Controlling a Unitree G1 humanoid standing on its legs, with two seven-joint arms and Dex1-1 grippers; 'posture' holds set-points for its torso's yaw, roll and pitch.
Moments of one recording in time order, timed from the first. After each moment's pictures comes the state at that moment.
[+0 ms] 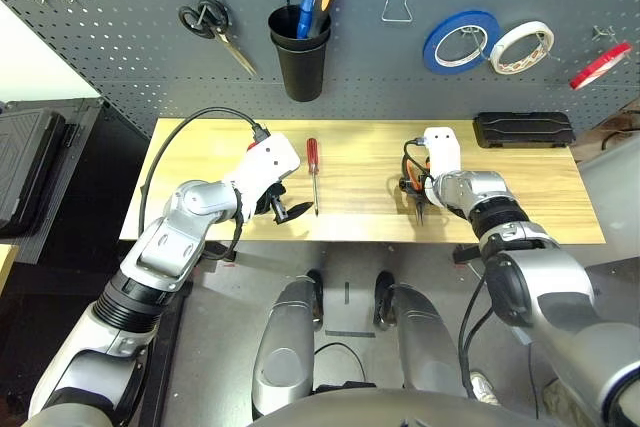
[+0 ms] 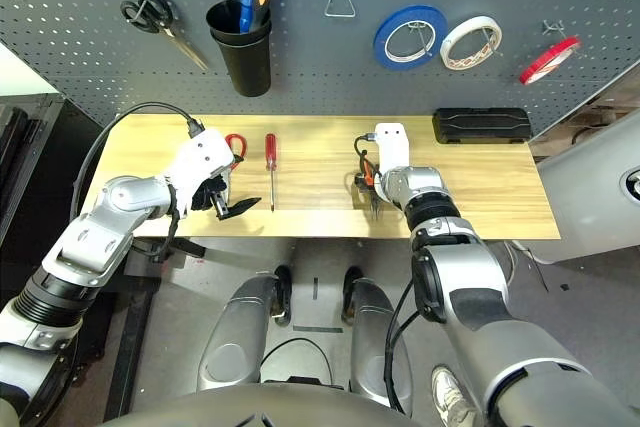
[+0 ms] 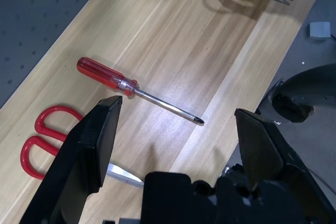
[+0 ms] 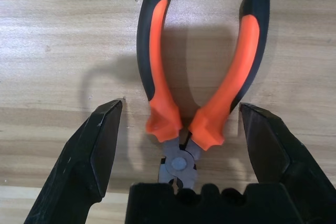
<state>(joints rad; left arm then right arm) -0.36 0.67 -0.29 -0.22 0.00 0.53 -0.77 -0.89 -0.15 -0.14 1.14 0.13 0.58 0.07</state>
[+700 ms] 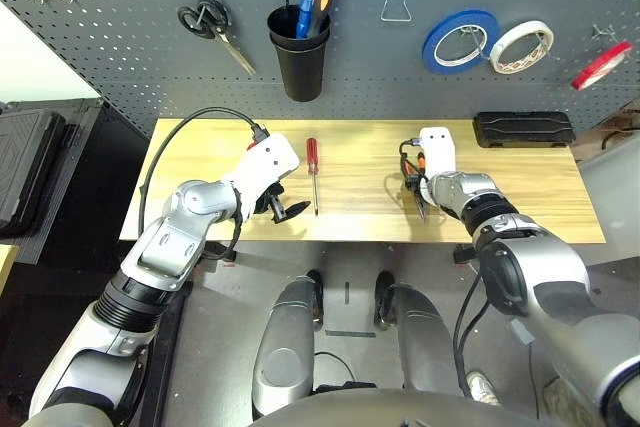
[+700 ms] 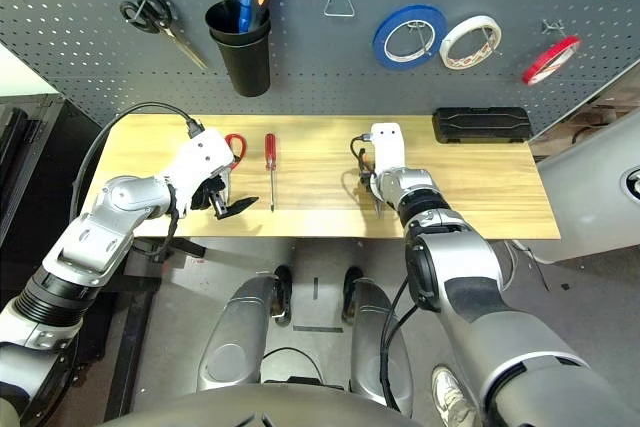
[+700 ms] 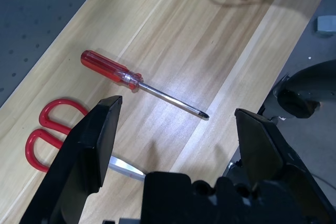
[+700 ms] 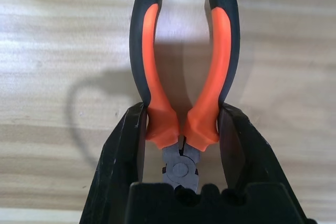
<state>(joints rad) -0.36 0.66 -0.29 -0.21 0.02 0.53 -0.77 -0.89 -0.16 -0.11 1.18 0.07 0.45 0.08</state>
